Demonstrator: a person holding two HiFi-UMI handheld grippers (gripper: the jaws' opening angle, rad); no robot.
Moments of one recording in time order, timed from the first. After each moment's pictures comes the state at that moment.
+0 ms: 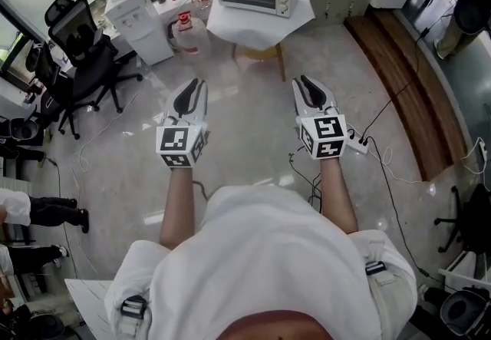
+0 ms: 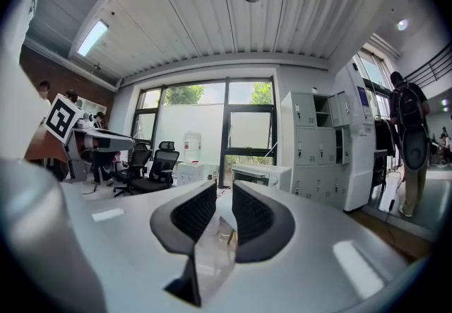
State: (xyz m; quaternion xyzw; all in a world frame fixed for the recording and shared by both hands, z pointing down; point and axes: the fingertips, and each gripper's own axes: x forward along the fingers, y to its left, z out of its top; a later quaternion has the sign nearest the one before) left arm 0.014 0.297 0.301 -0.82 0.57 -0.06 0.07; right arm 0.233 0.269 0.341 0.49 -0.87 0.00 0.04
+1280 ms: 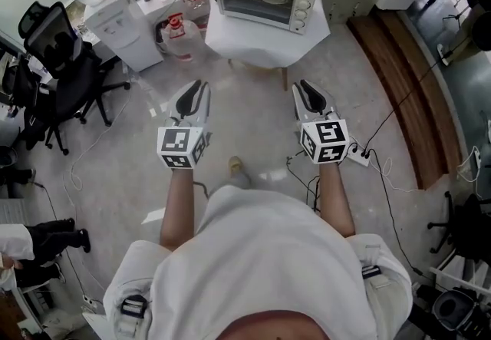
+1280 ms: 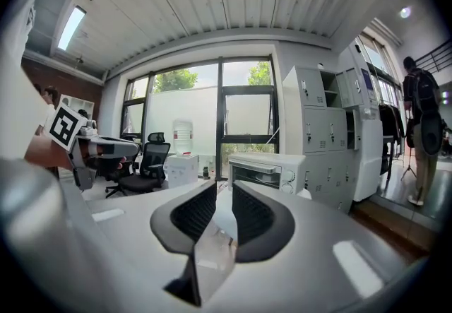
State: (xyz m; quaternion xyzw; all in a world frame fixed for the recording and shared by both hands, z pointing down) left arm -0.081 0.038 0.343 -0.84 0.54 -0.06 0.01; right arm 0.134 0.029 0.374 0.50 -0.86 0.04 0.07
